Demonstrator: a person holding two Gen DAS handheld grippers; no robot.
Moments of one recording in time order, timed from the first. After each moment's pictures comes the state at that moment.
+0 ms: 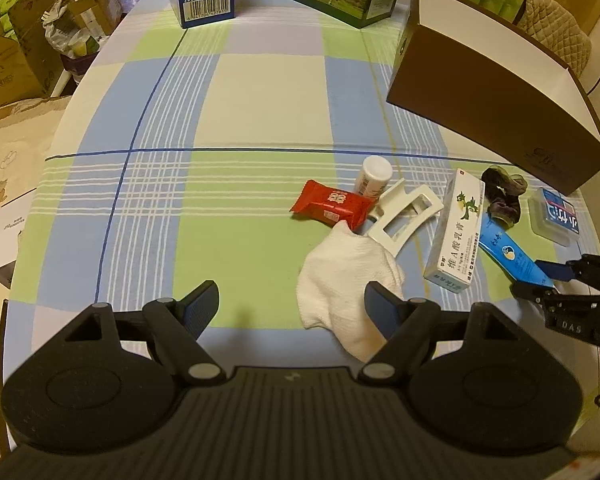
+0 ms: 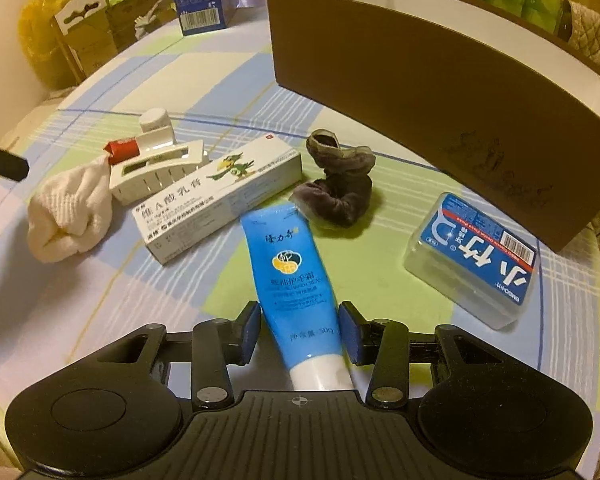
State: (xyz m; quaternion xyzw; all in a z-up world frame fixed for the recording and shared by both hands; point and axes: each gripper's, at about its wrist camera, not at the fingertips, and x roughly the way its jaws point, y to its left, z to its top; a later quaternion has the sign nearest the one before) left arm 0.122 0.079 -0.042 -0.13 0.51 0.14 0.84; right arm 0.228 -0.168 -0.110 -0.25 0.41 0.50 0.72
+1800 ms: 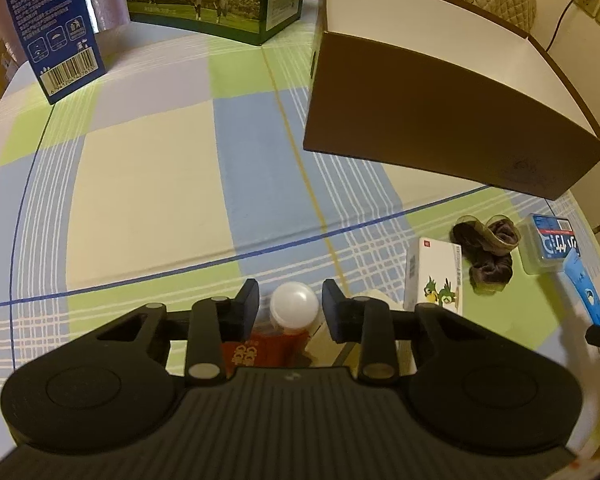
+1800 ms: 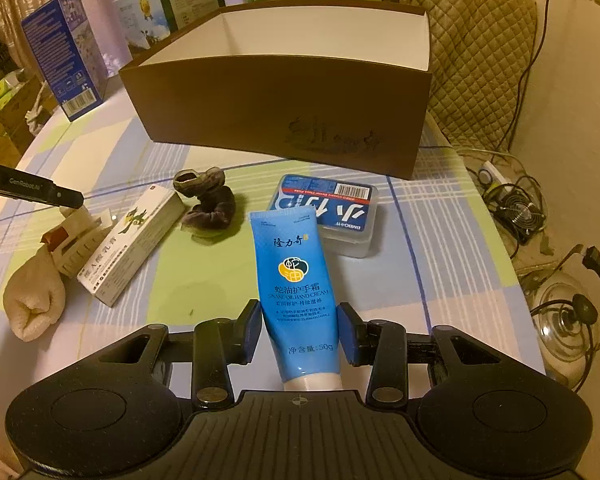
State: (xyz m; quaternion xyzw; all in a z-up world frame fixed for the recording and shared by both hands) left arm 0.254 0.062 -0.081 -0.06 0.51 0.03 0.86; right arm 0.250 -0.235 -0.064 -0.13 0.46 0.37 0.80
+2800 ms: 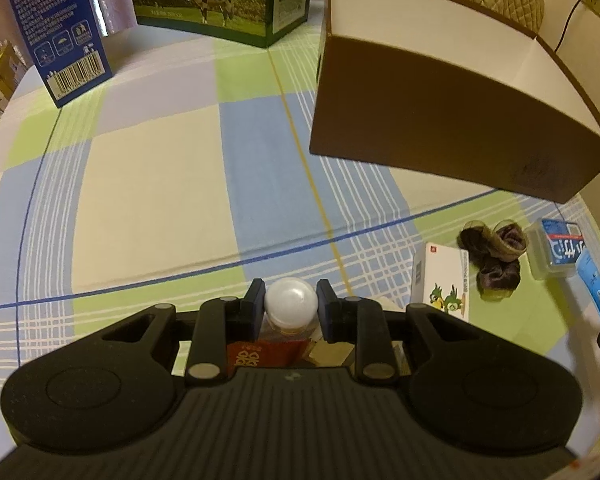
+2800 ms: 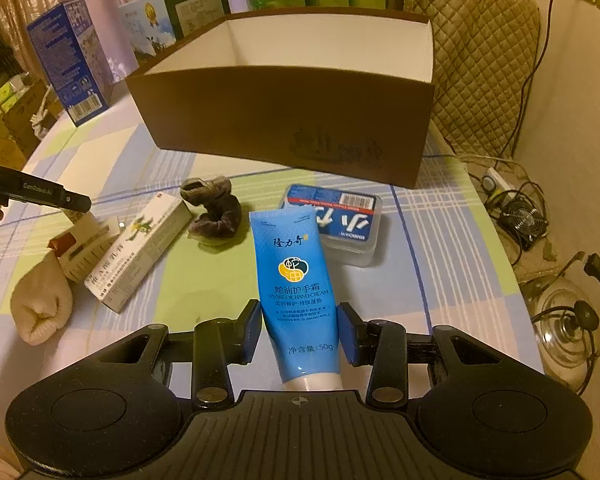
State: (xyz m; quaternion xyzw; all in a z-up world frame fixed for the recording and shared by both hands) left arm 0.256 0.057 -0.076 -0.06 0.50 0.05 0.86; right arm 0.249 -0.235 -0.056 -0.13 0.45 0.37 0.80
